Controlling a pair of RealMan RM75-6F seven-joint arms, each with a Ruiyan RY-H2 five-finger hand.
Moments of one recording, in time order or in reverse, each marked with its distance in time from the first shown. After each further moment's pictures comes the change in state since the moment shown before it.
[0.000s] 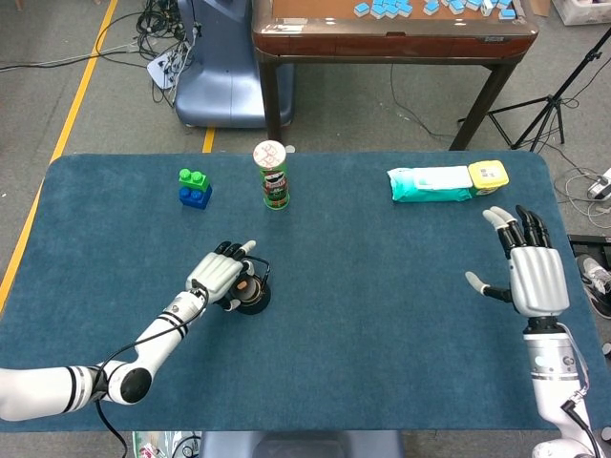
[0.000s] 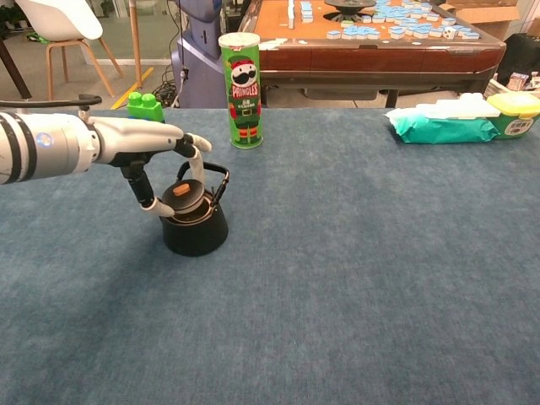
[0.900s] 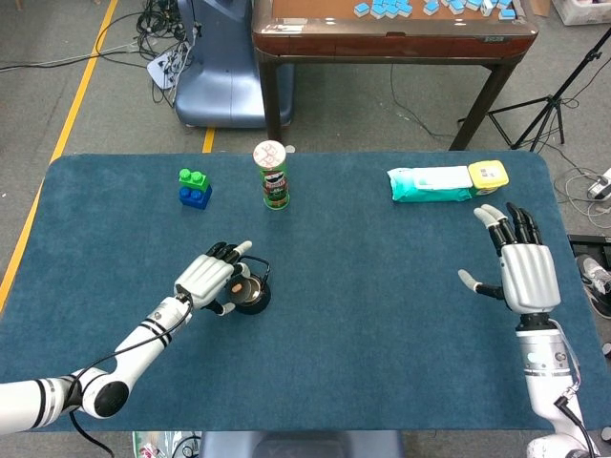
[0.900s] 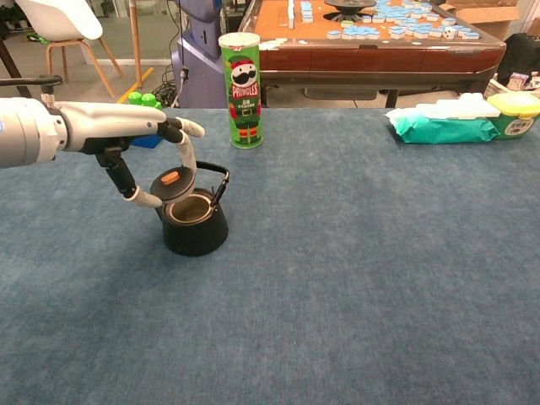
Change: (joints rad) left arm 0.095 0.088 -0.025 -0.084 0.179 0.002 -0.103; right arm 0.022 -0.013 0.001 -0.002 0.001 -0.009 -0.017
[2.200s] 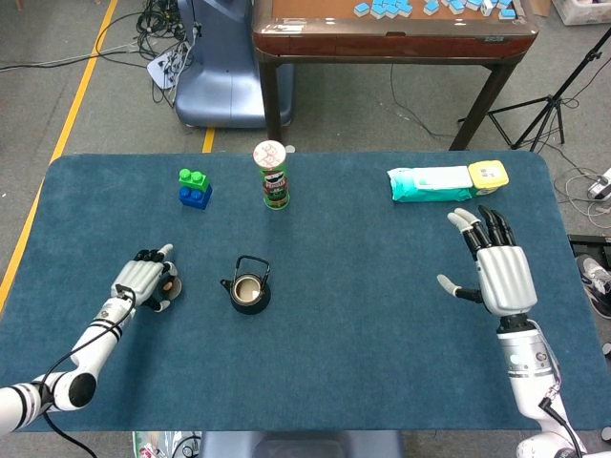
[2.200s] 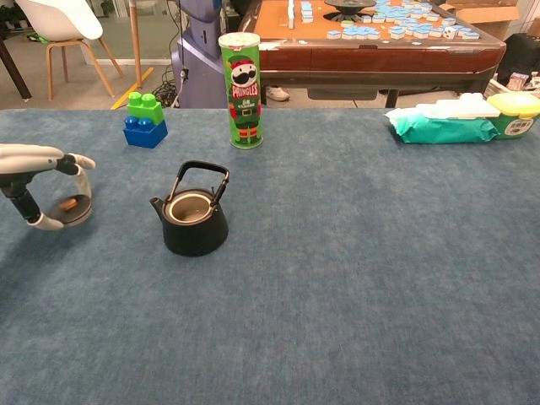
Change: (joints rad) left arm 0.135 -0.007 0.079 0.276 -0.083 -0.047 -0.092; right arm 0.034 -0.039 -0.023 -0.005 -0.053 -0.017 -0.012
